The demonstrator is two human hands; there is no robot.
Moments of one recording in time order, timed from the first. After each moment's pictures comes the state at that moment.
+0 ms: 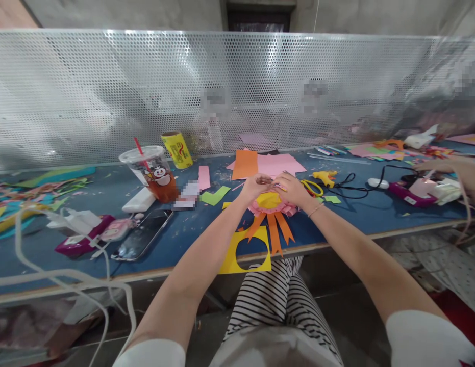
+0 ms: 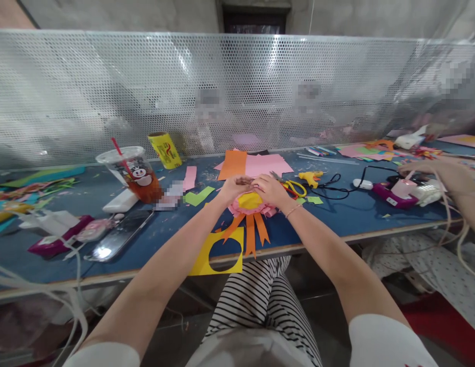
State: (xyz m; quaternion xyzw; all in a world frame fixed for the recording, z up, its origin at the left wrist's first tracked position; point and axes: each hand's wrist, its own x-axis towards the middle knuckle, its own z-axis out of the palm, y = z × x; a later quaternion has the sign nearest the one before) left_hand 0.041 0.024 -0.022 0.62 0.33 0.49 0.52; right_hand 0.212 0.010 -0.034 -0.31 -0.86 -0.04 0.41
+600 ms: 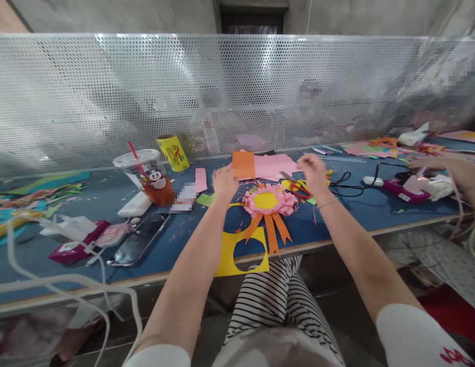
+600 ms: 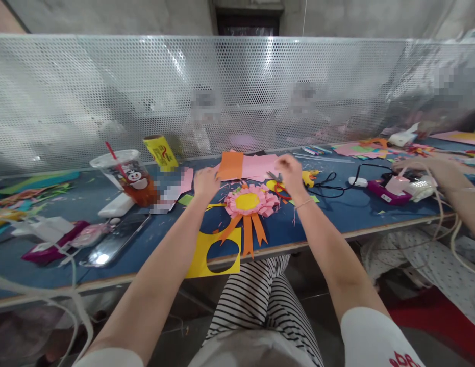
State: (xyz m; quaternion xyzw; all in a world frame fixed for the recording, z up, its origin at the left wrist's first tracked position) left_hand -0.019 0.041 -0.006 0.71 0.58 0.40 0.05; right_hand 0.245 -0.004 0.003 -0.41 -0.72 0.09 0.55
